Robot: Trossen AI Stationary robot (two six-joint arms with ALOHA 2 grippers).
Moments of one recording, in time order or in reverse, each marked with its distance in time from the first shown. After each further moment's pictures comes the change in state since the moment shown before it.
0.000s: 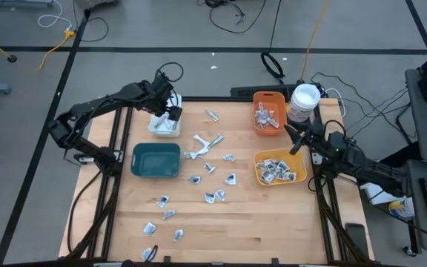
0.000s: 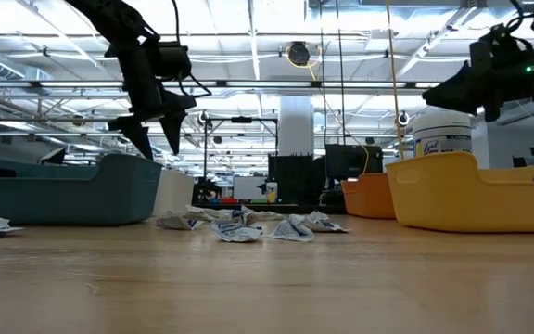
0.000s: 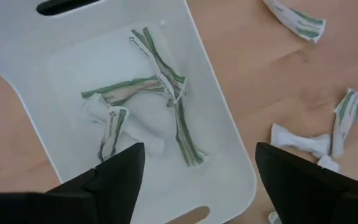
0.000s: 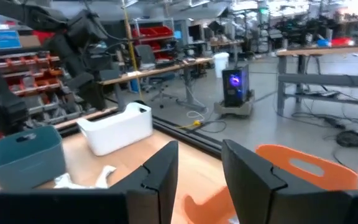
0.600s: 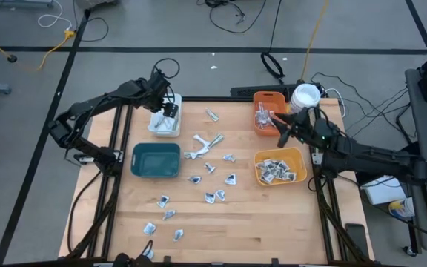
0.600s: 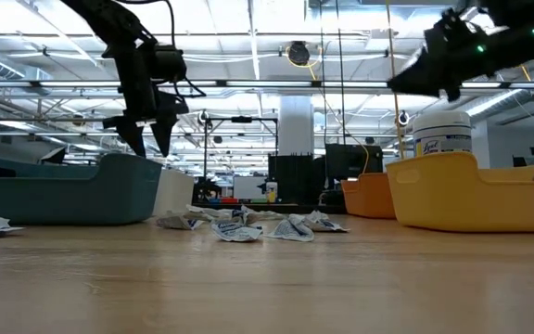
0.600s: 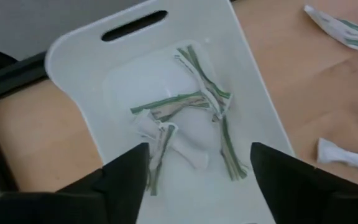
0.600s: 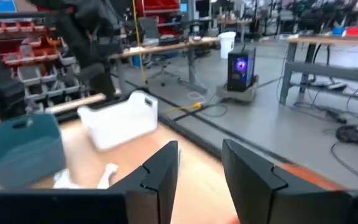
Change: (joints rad) left arm 0.056 0.000 0.000 -0.008 -0.089 0.100; right arm 0.000 0.543 0.208 0.244 -0.045 -0.036
